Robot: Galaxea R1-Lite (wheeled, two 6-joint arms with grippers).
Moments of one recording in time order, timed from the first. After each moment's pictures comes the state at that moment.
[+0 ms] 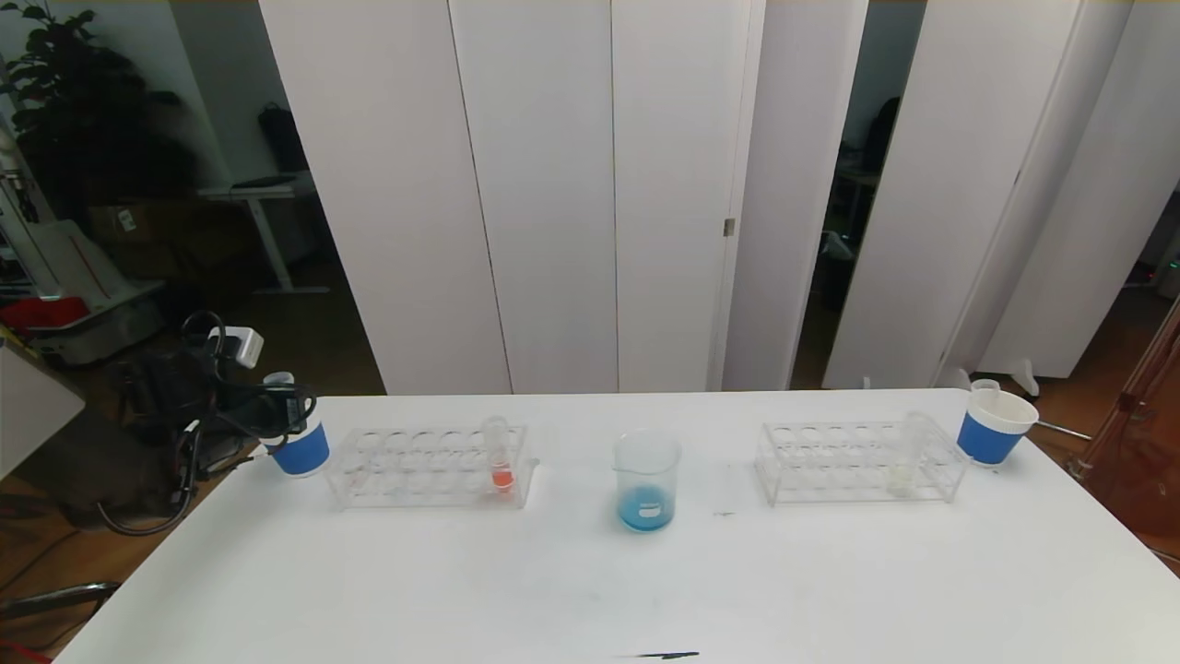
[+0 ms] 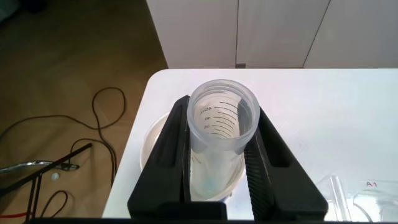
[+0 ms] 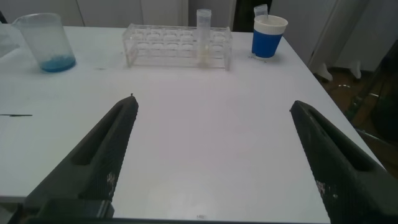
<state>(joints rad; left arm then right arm) 0.32 2.26 -1.07 -0.93 -0.16 0.17 0.00 0.00 -0.03 0.08 0.00 0.00</state>
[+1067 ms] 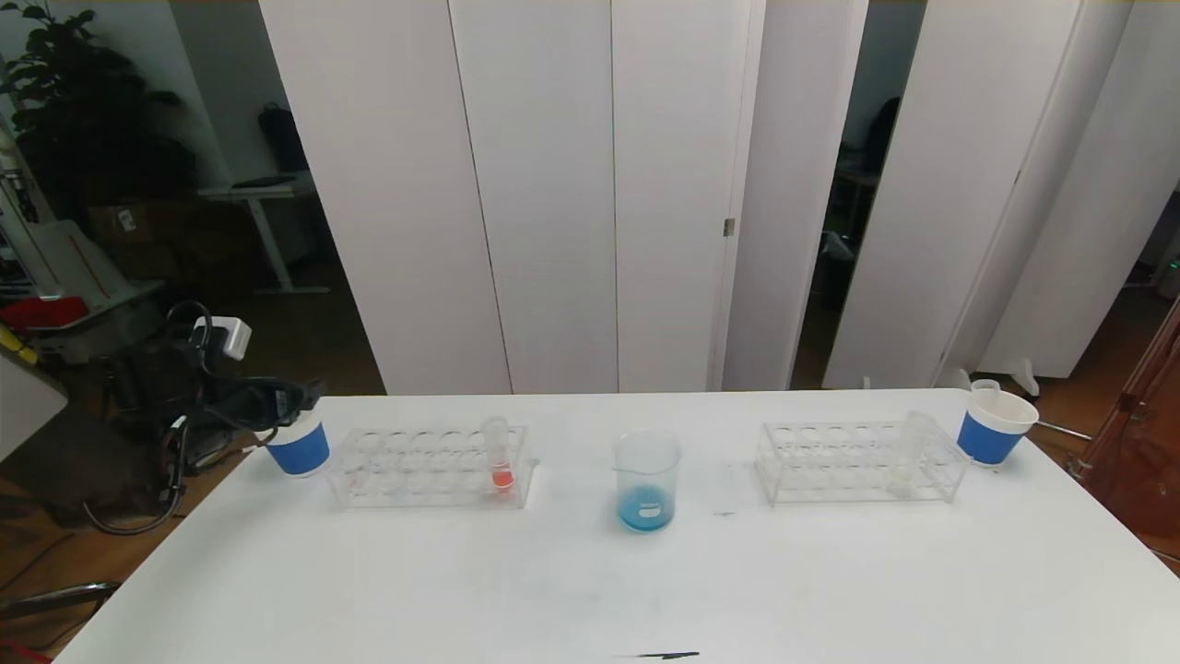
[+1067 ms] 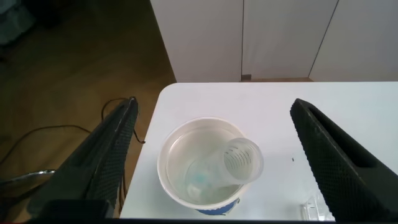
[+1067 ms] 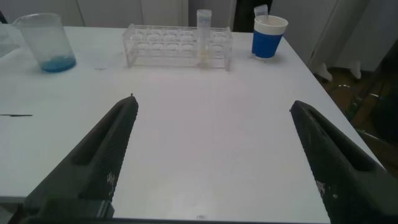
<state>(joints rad) 0.32 2.22 -1.05 -0.96 -0.15 0.19 0.00 0.00 -0.03 0.08 0.00 0.00</state>
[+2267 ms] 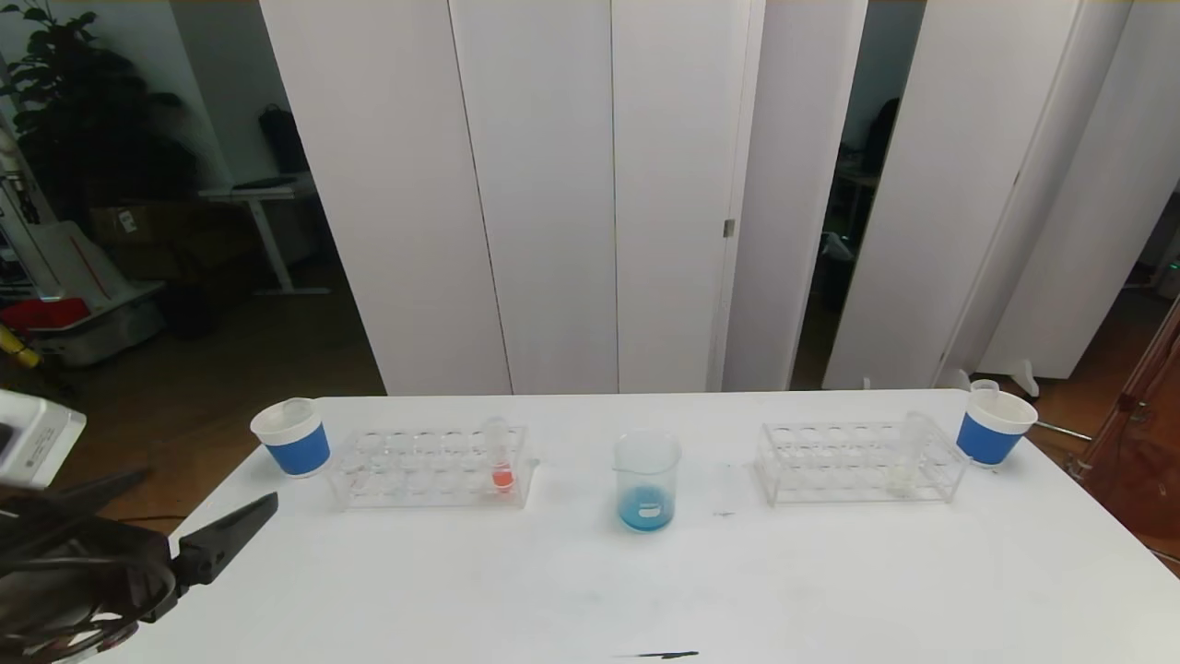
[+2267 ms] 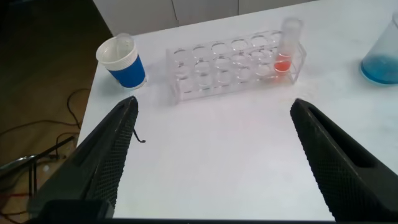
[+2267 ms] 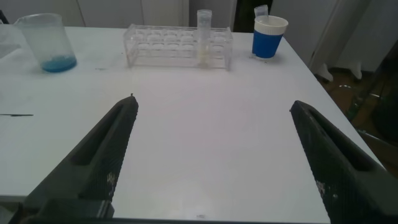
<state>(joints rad) 0.11 1.08 -0.34 -0.44 -0.16 0.19 0.00 0.00 -0.03 0.08 0.00 0.00</state>
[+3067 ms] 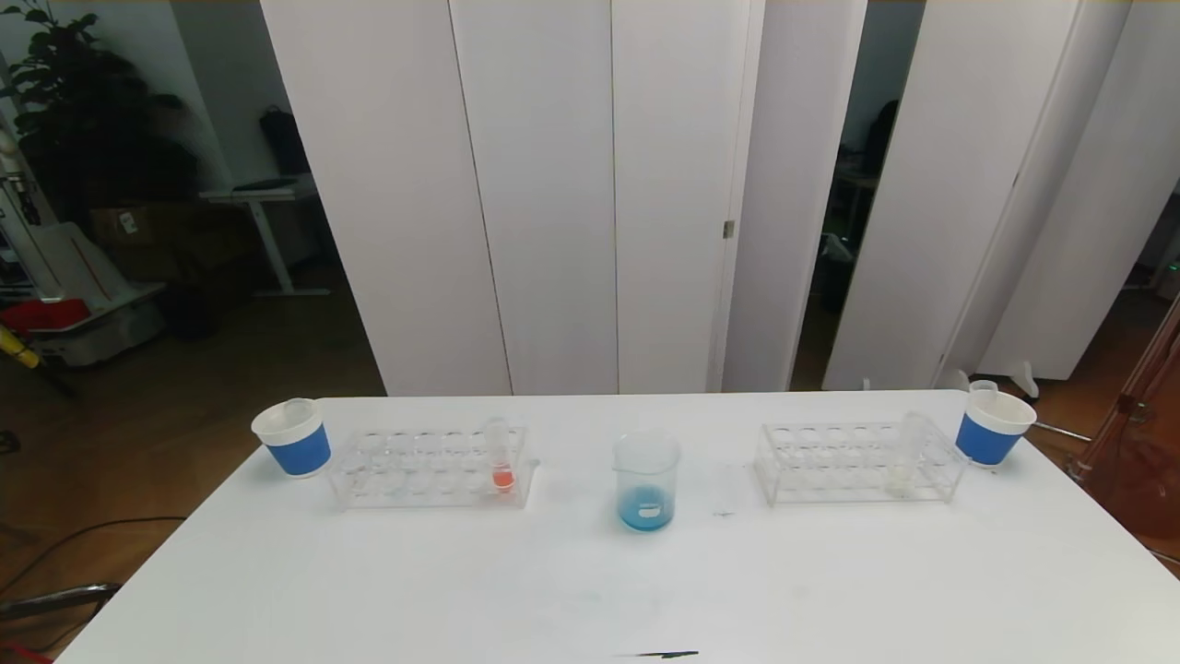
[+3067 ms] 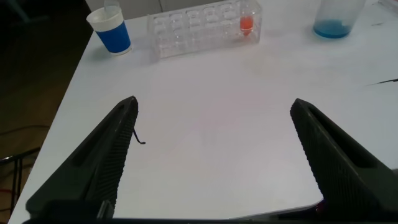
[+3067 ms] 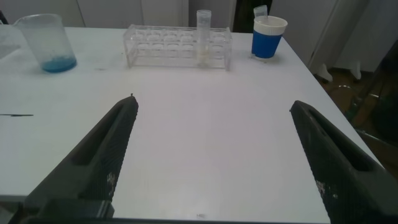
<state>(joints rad) 0.01 0.28 -0.10 0.01 -0.09 0.13 0.00 0.00 -0.03 0.08 0.00 0.00</state>
